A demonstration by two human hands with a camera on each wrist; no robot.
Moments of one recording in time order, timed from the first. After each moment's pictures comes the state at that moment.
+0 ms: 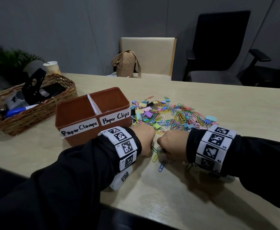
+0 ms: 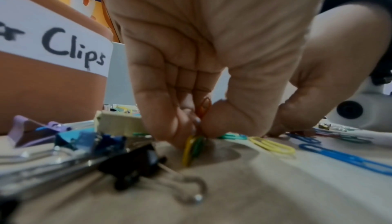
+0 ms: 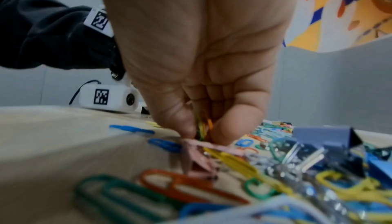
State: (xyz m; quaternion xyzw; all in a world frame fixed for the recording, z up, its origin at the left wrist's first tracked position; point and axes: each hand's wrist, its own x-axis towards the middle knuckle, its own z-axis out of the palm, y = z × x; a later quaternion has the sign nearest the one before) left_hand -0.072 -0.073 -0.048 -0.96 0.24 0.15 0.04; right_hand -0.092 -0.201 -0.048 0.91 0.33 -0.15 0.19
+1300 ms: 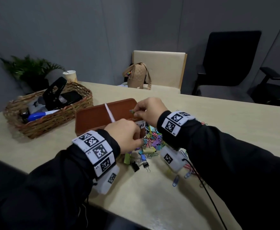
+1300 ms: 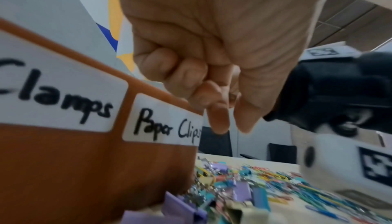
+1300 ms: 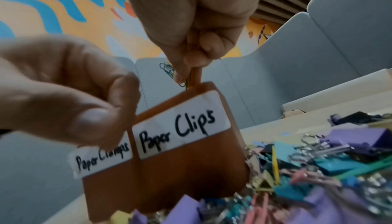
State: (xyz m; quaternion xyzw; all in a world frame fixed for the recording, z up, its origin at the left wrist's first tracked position) left_hand -0.075 0.010 -0.009 -0.99 0.16 0.02 -0.02; right_hand -0.001 -0.118 -0.012 0.92 0.21 0.08 -0.30
